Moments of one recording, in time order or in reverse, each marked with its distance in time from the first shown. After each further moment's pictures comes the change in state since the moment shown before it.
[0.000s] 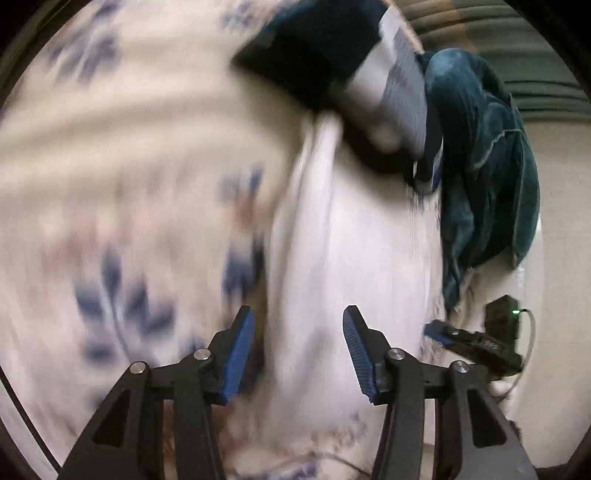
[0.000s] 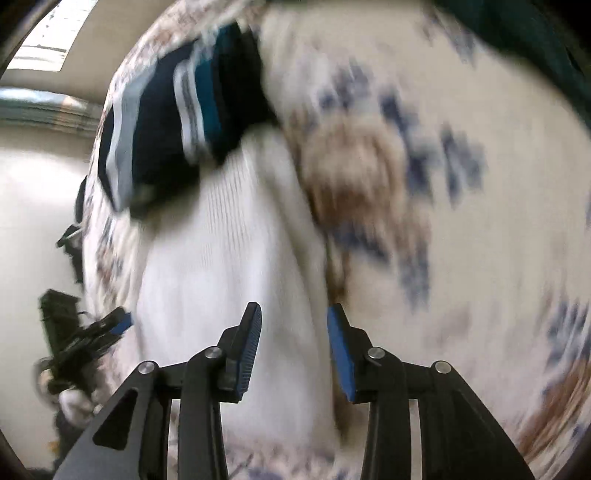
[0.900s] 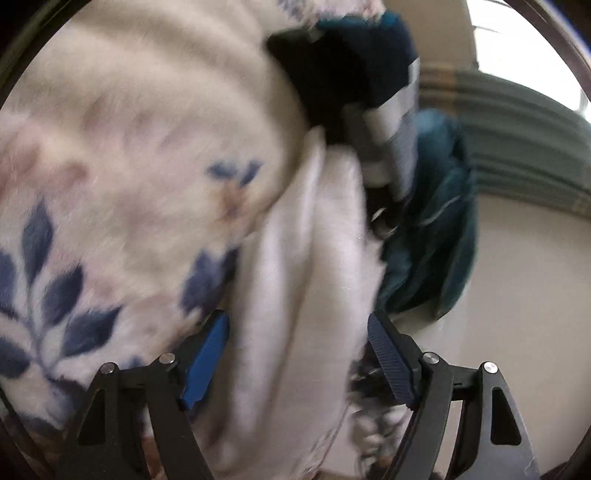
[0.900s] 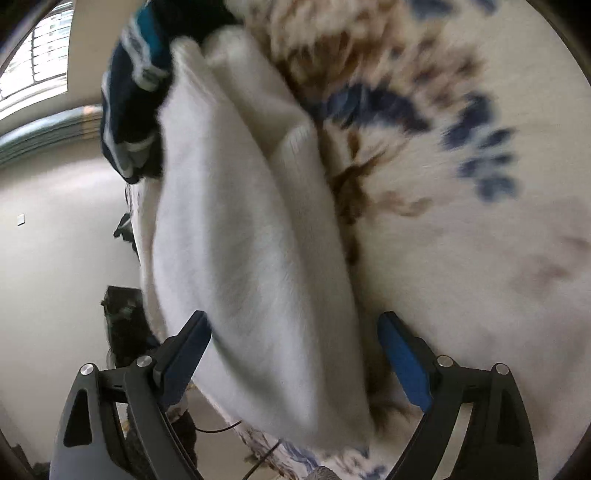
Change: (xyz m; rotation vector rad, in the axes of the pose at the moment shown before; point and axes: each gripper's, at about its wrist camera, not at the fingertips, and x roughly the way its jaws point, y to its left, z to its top) left arm 0.007 0.042 0.018 -0.196 -0.155 -0.390; right arm 0.084 -0.054 -0.019 0.097 0.193 0.307
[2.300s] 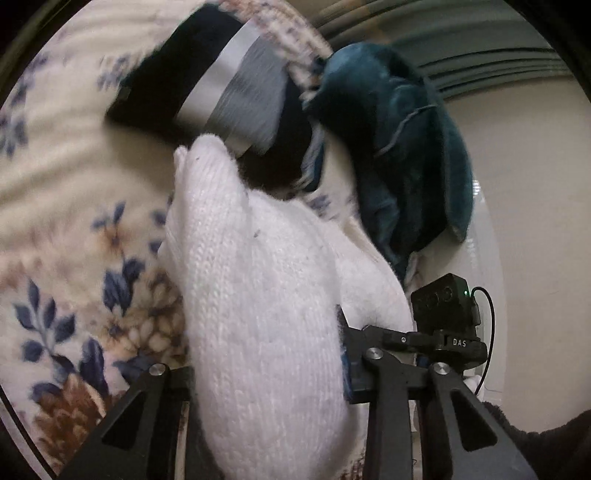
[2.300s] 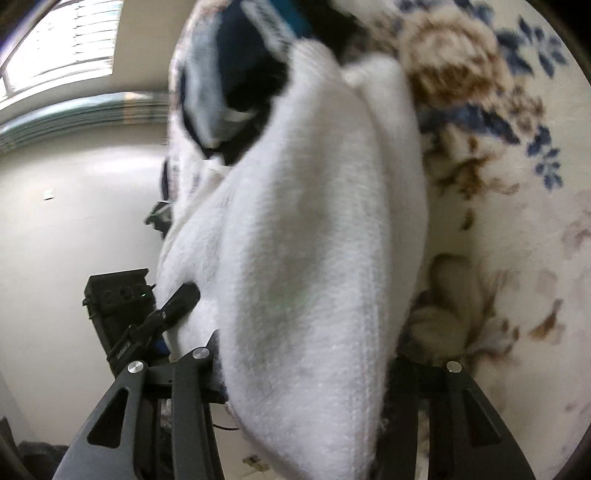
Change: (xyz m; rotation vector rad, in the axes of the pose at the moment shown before) left arm -0.002 -0.128 -0.039 0.453 0.089 0.197; right arm 0.000 0.119 -0.039 -0.112 -0.076 0.096
